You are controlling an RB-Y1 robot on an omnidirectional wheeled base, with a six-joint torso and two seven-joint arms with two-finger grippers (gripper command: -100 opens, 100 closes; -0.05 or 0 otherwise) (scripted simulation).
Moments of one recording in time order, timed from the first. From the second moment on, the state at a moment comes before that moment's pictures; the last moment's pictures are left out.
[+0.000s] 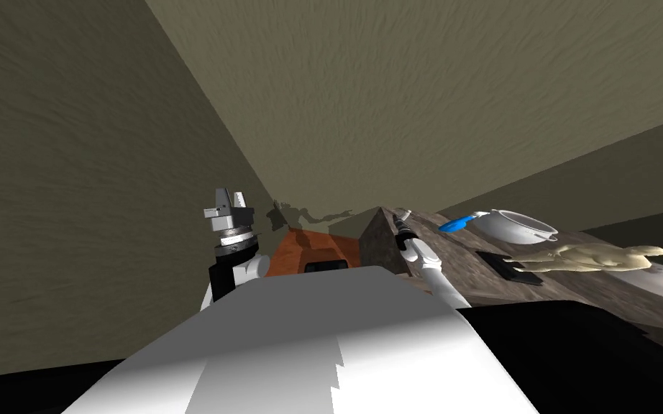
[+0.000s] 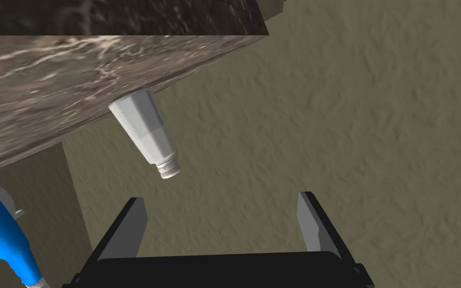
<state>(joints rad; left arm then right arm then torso) 0.49 0.04 0.05 -2.36 0.10 -0.45 -0.05 0.26 -0.61 -0.18 -1.47 0.97 0.25 -0.50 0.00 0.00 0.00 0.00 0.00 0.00</state>
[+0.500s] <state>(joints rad) 0.49 0.04 0.05 -2.36 0.10 -0.45 -0.05 0.23 -0.63 -0.18 -1.33 1.07 0.33 -0.56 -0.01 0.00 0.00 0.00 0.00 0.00</state>
